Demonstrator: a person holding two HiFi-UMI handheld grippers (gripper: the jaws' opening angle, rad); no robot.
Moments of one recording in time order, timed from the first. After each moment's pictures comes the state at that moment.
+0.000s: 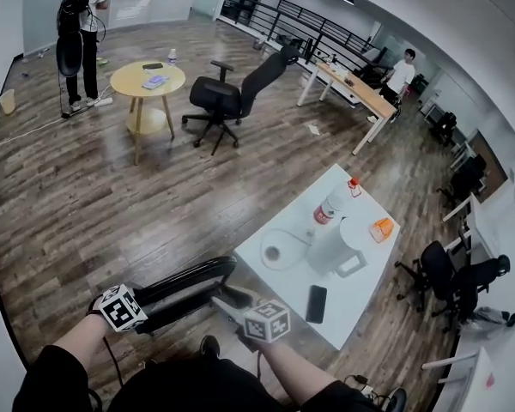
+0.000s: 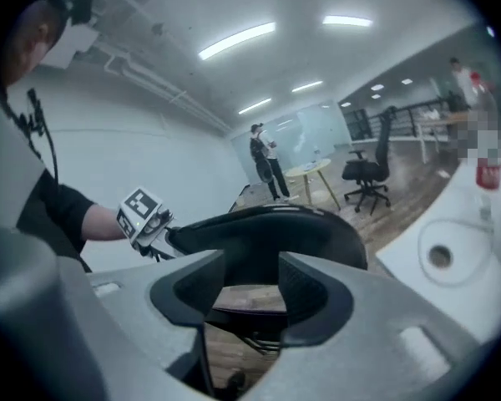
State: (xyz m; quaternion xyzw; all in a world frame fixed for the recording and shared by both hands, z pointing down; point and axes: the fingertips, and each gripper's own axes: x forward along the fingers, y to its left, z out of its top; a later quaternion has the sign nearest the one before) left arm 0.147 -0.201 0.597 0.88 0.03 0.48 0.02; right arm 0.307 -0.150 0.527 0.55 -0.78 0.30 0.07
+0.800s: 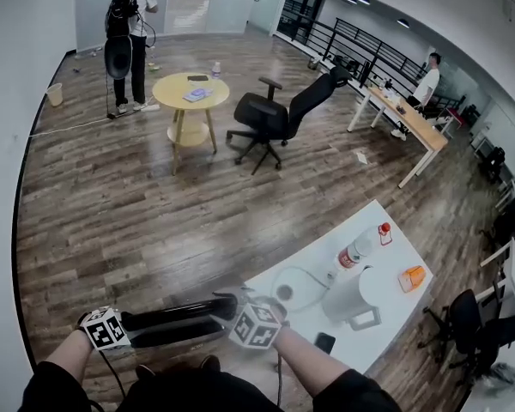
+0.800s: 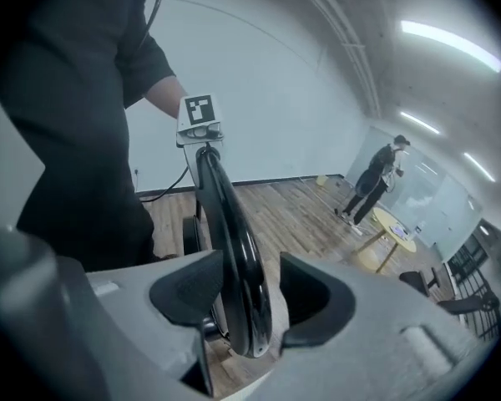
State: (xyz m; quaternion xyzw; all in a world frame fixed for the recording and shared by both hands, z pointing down) left arm 0.131 -0.183 0.600 0.86 0.01 0.50 0.03; right arm 0.312 -0.202 0.532 0.24 -0.88 -0.03 0.41
